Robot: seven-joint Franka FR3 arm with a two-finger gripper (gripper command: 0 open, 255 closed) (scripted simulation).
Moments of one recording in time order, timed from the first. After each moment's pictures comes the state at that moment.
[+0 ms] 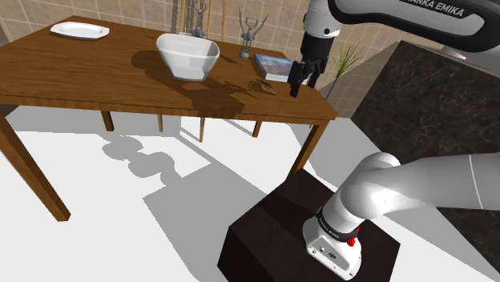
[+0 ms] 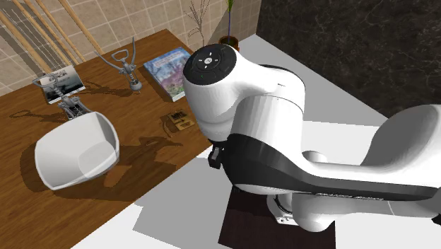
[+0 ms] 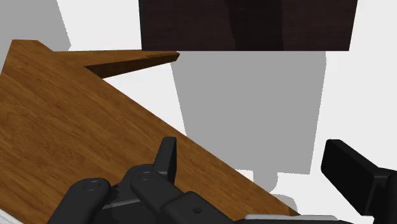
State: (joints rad) arm -0.01 -0.75 0.07 -2.26 -0.09 1.47 0.06
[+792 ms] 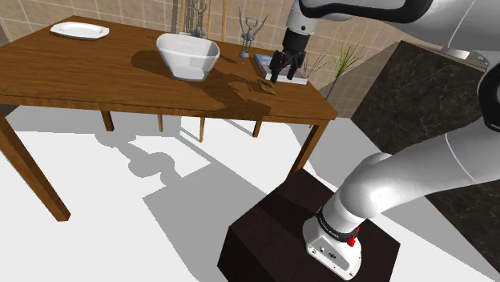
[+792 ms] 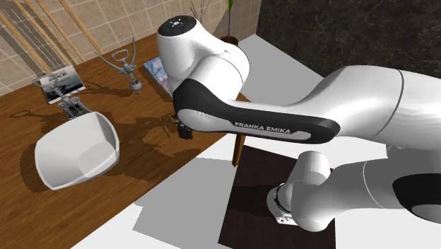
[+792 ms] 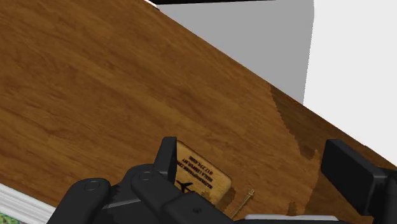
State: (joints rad) arm -0.04 -0.45 -0.08 -2.12 -0.03 1.70 -0.06
